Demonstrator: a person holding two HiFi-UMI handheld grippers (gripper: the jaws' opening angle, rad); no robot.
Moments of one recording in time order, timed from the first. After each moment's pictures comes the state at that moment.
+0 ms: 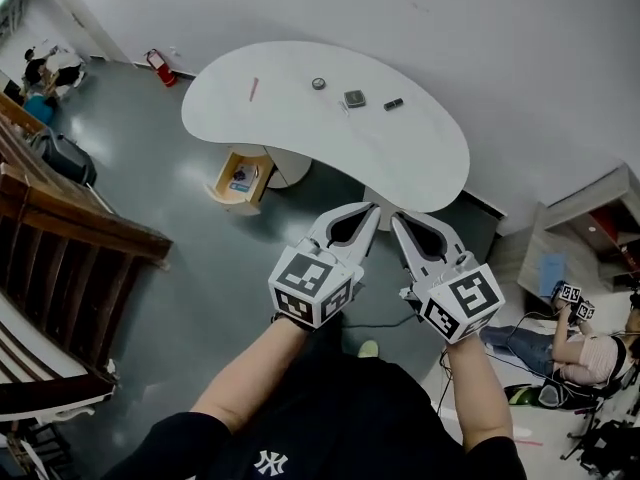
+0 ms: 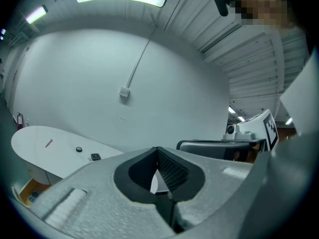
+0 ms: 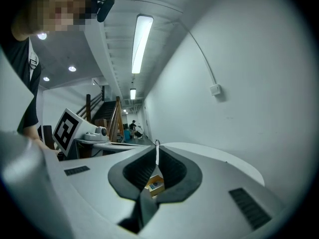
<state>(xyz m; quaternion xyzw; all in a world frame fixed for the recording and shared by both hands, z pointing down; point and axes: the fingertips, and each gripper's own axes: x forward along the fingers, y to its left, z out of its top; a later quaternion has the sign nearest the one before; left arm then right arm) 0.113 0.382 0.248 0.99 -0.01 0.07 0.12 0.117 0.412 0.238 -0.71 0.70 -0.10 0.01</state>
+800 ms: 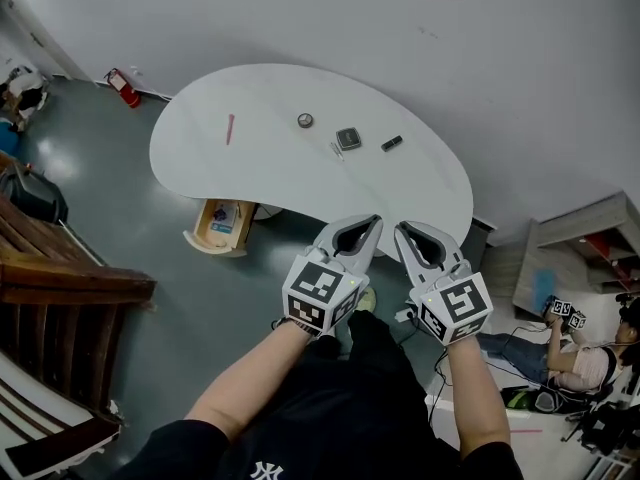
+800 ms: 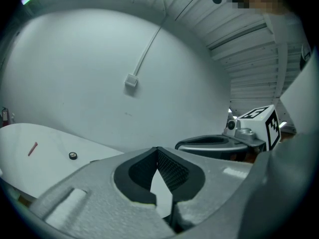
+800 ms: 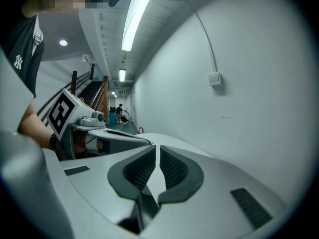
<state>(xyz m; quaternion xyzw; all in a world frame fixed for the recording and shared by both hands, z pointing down) 0.218 0.232 0.291 0.98 0.04 0.10 0.13 0.225 0.262 0.286 -0.75 0.64 -0.12 -0.09</state>
